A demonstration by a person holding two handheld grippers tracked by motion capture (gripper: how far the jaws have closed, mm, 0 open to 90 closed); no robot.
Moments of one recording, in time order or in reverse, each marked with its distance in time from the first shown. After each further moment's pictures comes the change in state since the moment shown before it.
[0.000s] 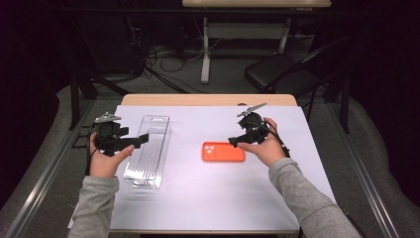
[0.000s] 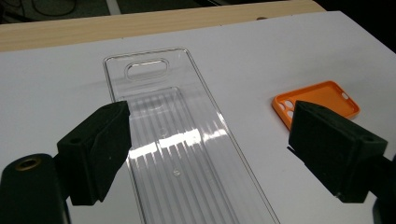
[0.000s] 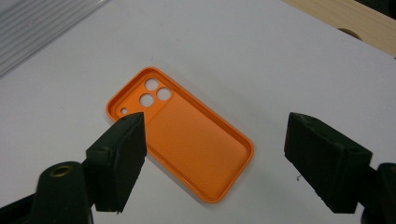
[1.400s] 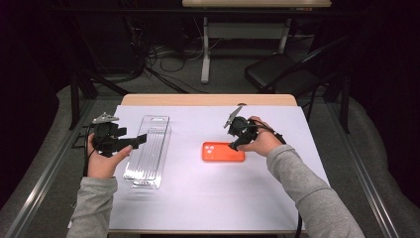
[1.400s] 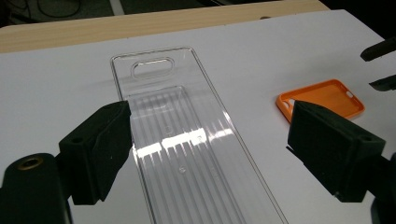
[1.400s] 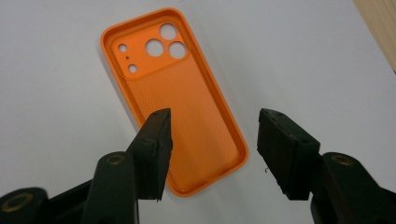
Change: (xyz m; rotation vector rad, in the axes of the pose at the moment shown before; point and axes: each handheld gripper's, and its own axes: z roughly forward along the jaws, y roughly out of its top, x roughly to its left) left arm 0.002 -0.002 -0.003 0.003 0.012 0.007; right arm 0.003 0.008 0.038 0.181 0.083 -0.453
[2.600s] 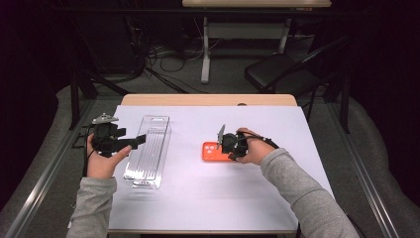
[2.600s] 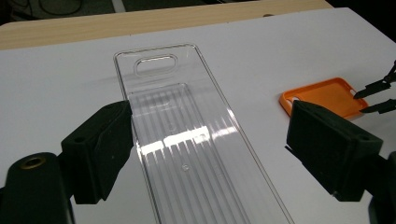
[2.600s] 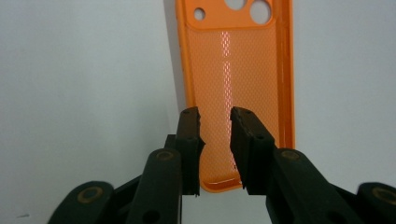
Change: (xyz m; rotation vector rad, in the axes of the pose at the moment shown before) left arm 0.003 -0.002 0.000 0.014 0.000 0.000; right arm 0.032 0.000 0.029 0.169 0.049 -0.330
